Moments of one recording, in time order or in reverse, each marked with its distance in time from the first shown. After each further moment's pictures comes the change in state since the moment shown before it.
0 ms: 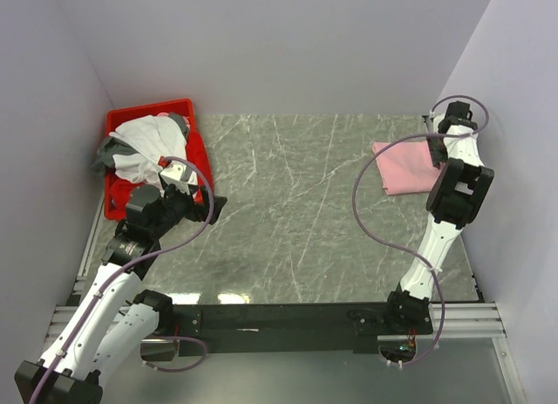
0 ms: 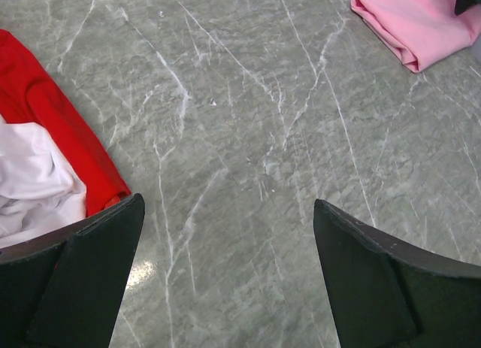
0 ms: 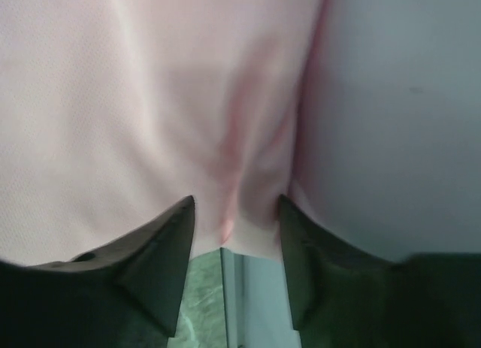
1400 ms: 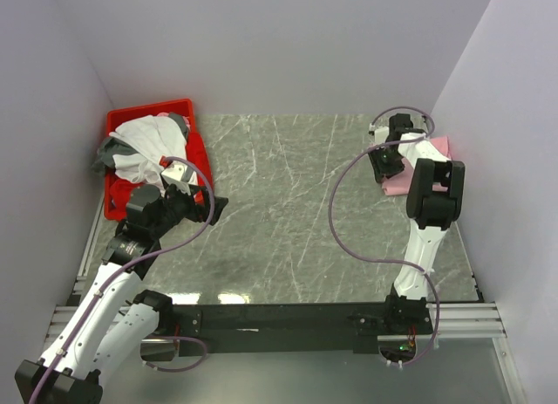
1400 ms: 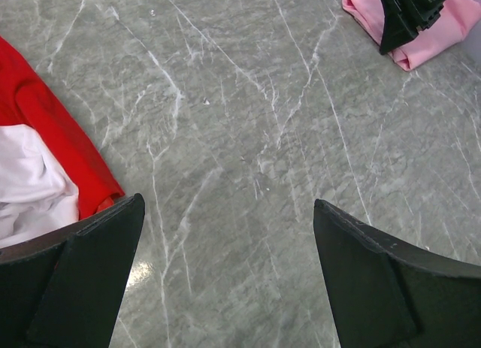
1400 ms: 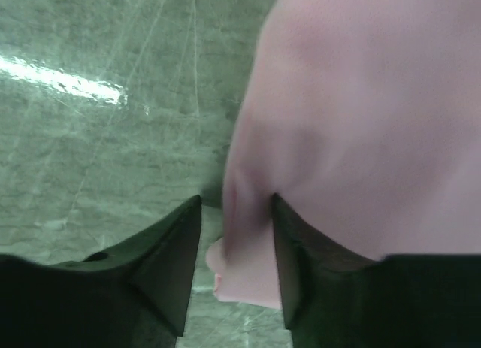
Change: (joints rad) left arm 0.000 0.003 -0.002 0.004 0.023 0.000; right arm 0.279 -0.148 -0.364 0.057 -0.298 0.102
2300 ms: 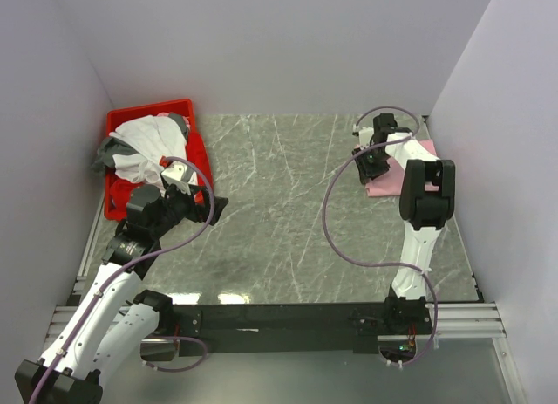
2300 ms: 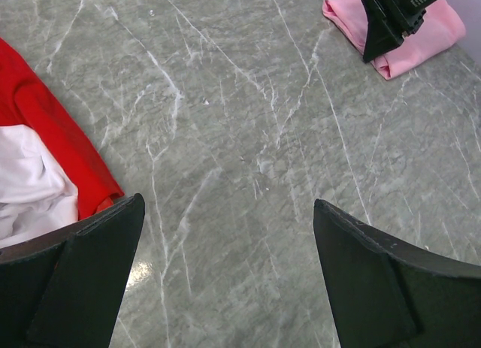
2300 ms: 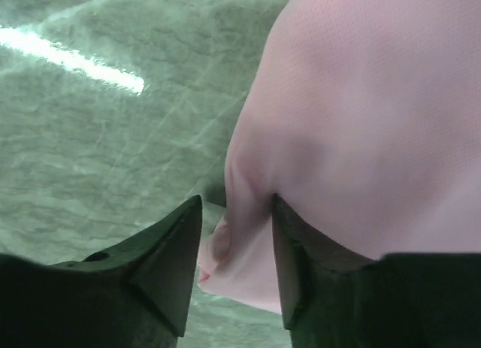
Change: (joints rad) left arm 0.000 0.000 0.000 0.000 0.003 0.000; right arm 0.093 -0.006 -0.008 -0.020 -0.045 0.040
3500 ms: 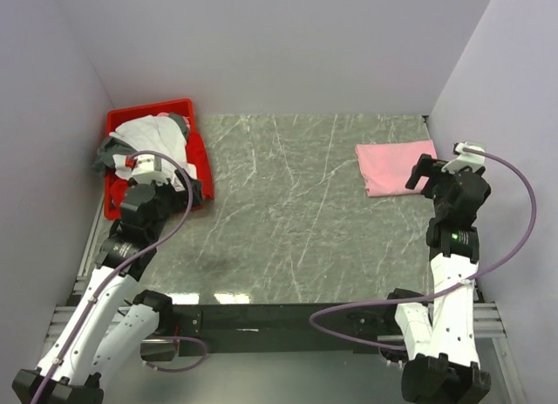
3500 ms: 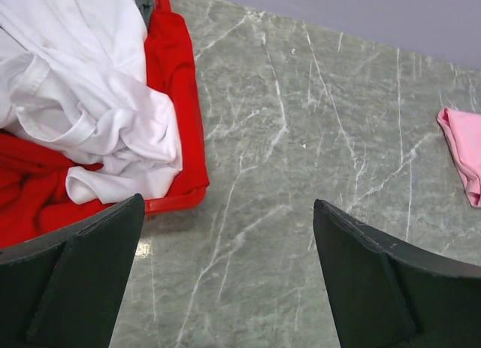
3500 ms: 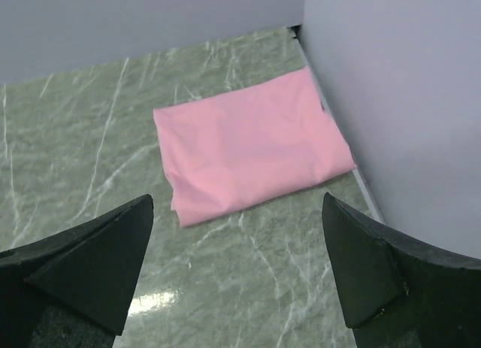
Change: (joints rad) left arm 0.010 -0.019 0.058 -0.097 -0.454 -0.229; right arm -0.280 -1.375 -0.855 0.511 0.058 0.383
